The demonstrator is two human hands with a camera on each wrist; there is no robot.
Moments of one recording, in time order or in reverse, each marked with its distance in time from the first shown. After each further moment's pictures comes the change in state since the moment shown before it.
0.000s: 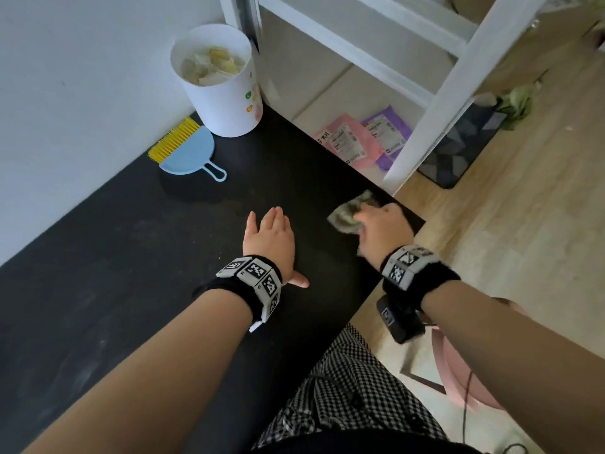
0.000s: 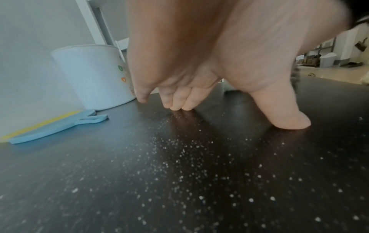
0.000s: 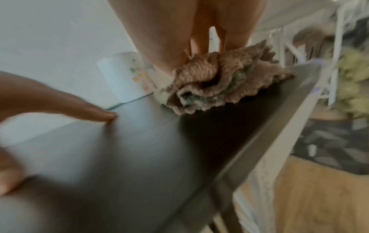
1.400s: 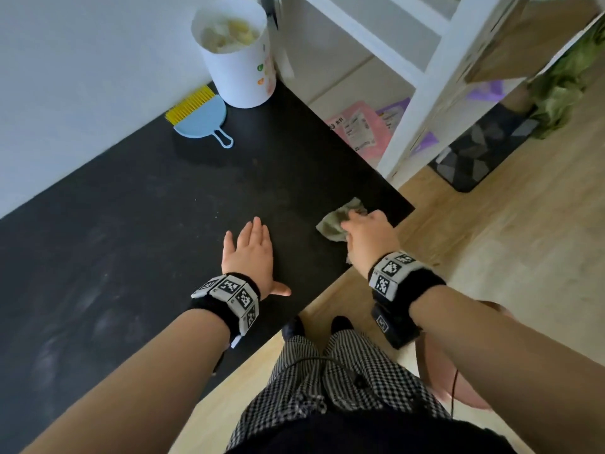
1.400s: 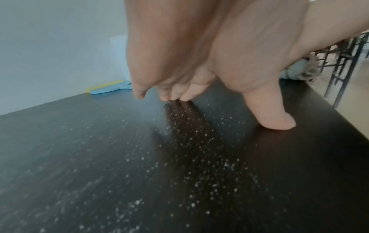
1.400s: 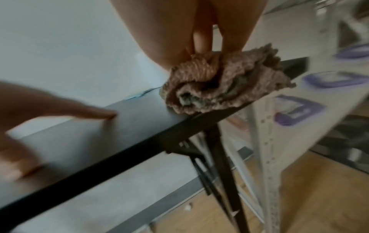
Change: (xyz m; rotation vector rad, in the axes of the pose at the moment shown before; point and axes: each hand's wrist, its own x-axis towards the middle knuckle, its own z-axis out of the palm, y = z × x) left_hand -0.062 0.033 0.046 -0.178 -0.085 -0.204; right_hand -0.041 0.014 0.003 -0.080 -0.146 -0.159
